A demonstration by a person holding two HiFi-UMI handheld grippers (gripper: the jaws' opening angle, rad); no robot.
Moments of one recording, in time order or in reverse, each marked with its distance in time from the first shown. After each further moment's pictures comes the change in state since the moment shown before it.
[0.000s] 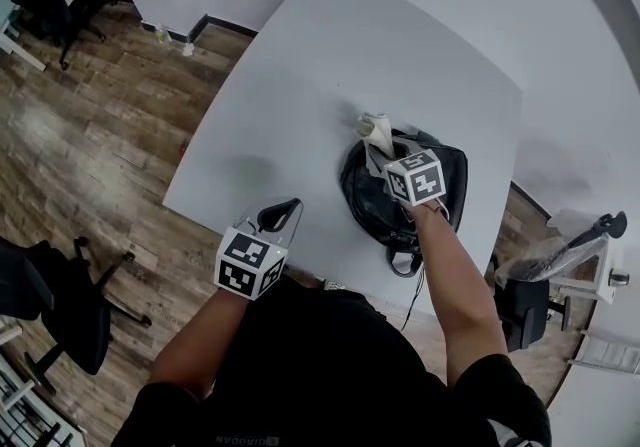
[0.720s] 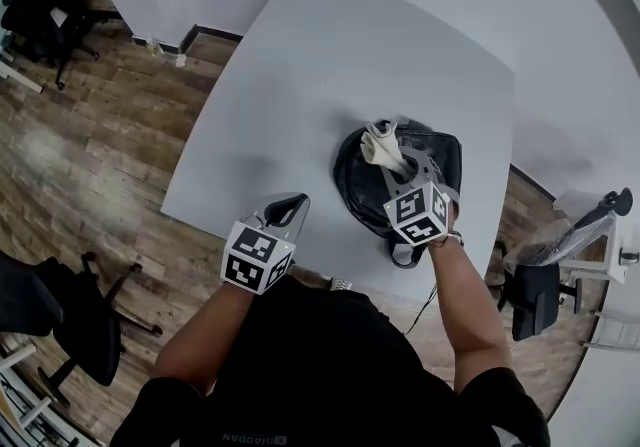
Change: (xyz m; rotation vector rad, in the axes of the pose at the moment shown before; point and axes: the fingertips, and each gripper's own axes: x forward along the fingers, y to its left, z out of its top) left arm 0.018 -0.025 0.008 0.081 0.024 -0.051; right arm -0.080 0.016 -0.012 -0.487 0.032 -0.244
